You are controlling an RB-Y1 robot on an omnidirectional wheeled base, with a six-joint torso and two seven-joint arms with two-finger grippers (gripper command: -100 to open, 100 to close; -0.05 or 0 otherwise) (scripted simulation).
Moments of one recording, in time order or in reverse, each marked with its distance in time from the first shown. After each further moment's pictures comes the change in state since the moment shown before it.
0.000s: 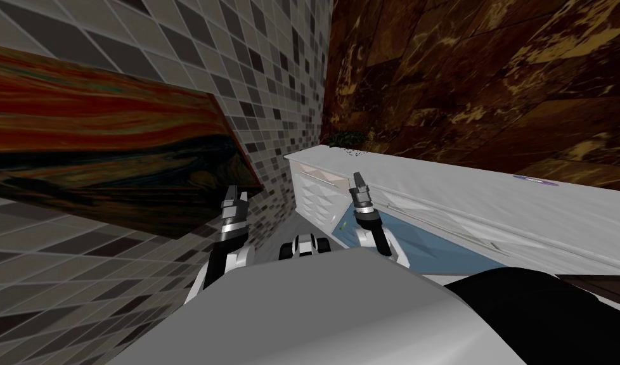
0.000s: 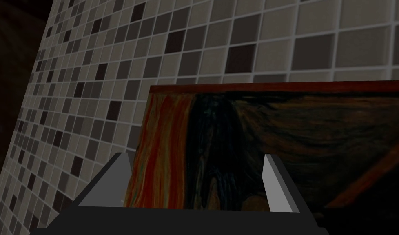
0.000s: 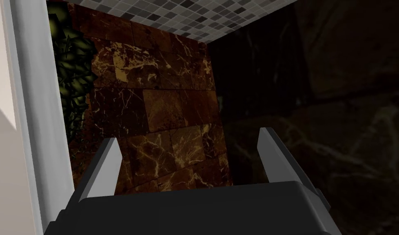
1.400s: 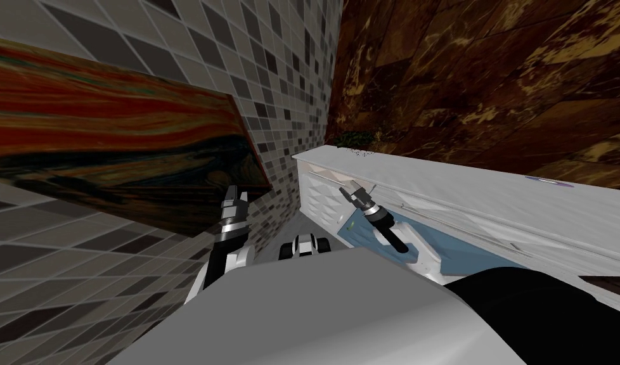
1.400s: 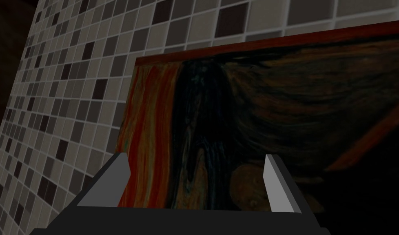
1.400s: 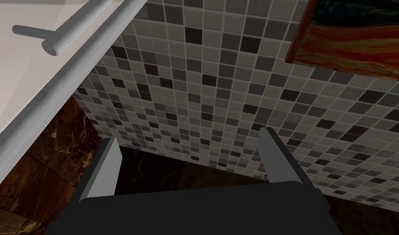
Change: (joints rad) left arm 0.000 0.000 0.000 0.000 0.000 0.000 0.000; right arm 0.023 -0.344 -0.143 0.079 0.382 -0.044 0.282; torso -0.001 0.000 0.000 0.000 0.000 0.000
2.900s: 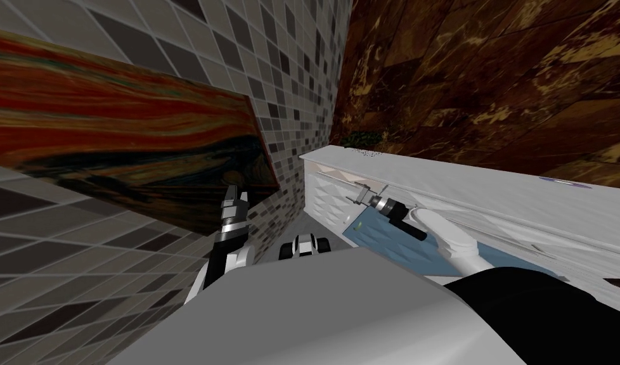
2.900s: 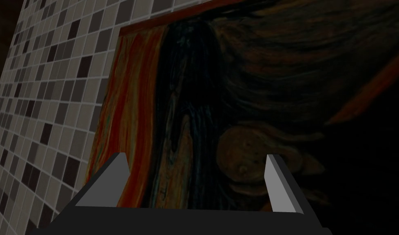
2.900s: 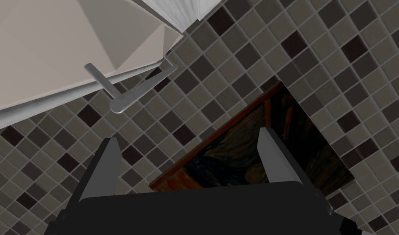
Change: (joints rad) left arm 0.000 0.000 0.000 0.000 0.000 0.000 0.000; right arm 0.001 -0.361 -0.141 0.154 0.382 -0.032 0.286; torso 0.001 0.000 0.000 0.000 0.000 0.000
